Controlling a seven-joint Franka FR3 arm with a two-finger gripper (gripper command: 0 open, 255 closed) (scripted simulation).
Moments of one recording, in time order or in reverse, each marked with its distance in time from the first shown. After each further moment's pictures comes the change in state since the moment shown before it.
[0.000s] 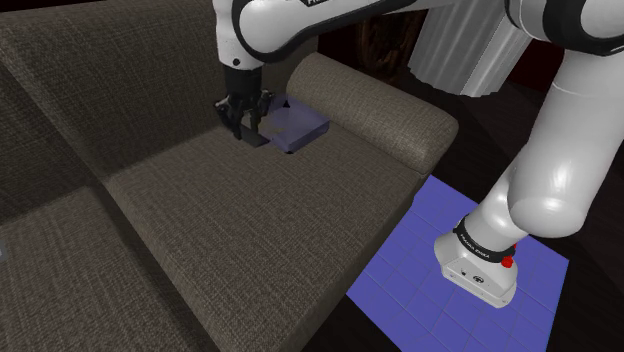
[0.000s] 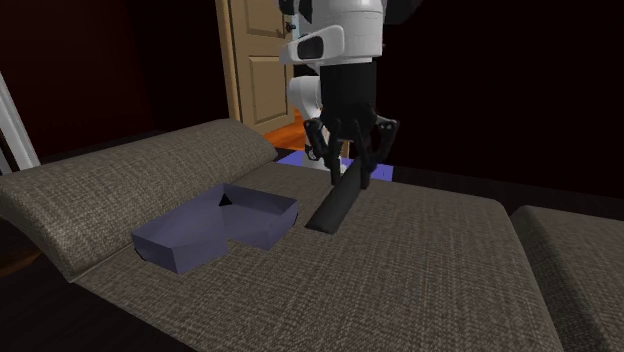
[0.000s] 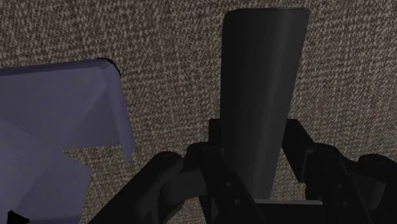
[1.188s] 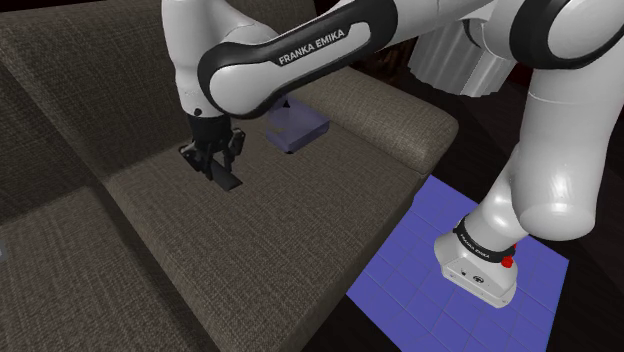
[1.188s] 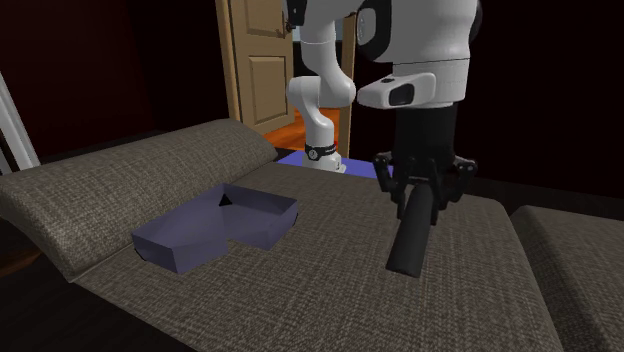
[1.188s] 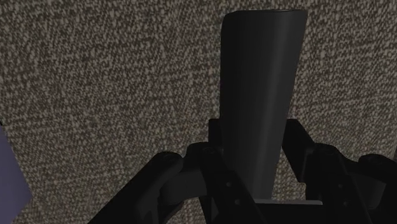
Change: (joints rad) arm 0.148 0.148 0.028 0.072 -0.081 0.072 0.194
